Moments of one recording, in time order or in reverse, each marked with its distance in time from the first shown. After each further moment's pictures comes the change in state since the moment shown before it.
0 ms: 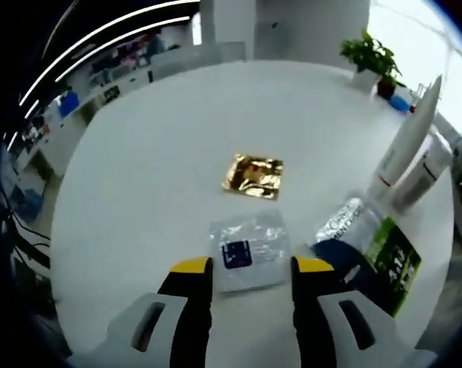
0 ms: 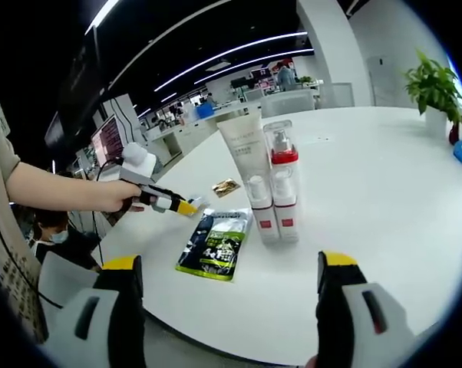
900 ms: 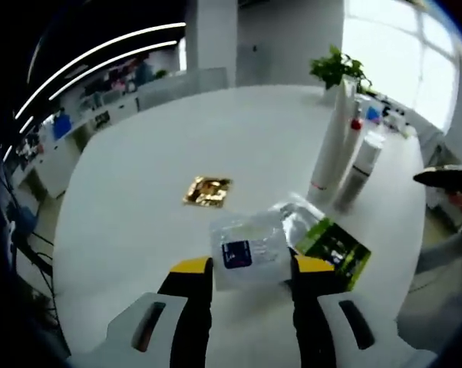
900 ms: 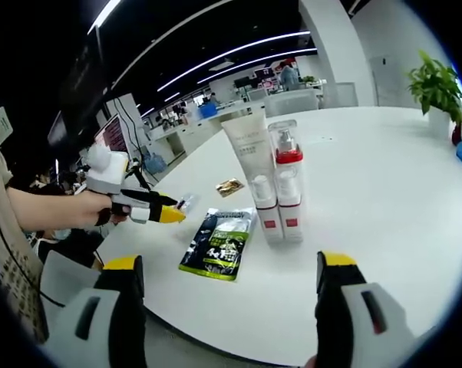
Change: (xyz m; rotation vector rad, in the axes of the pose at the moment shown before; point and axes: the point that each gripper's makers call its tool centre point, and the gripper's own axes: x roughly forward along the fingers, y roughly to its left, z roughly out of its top) left arm -0.052 -0.056 -0.007 0.083 -0.109 -0.057; right arm 0.001 0.004 0.000 -0.005 0.001 0.023
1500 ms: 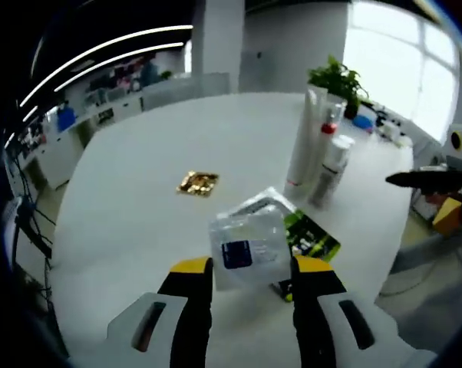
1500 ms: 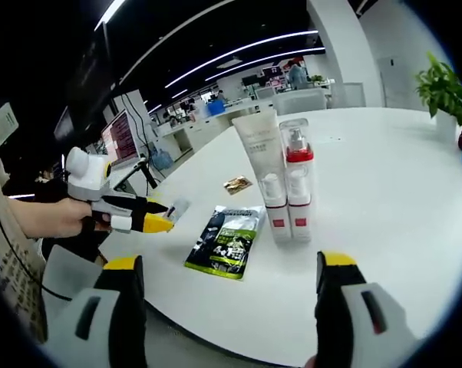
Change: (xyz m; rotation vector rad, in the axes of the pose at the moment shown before) left arm -0.035 -0.023 -0.021 -0.064 -0.031 -0.004; right arm 0.002 0.010 -0.002 -0.024 0.015 0.042
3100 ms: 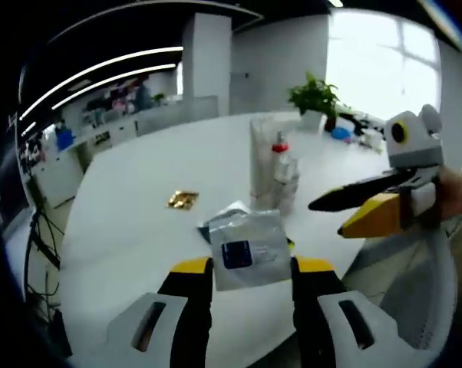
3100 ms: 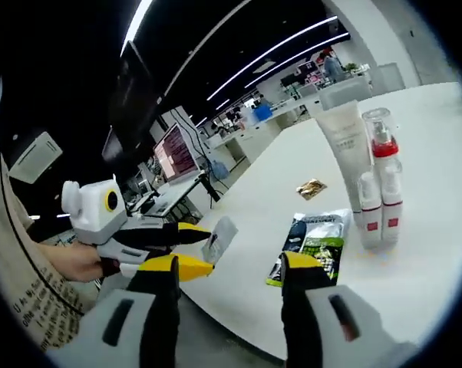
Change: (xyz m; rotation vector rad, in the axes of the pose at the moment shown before) left arm -0.065 -0.058 0.006 0.065 -0.127 -0.034; right arm 0.022 0.098 0.022 0.126 -0.081 0.351
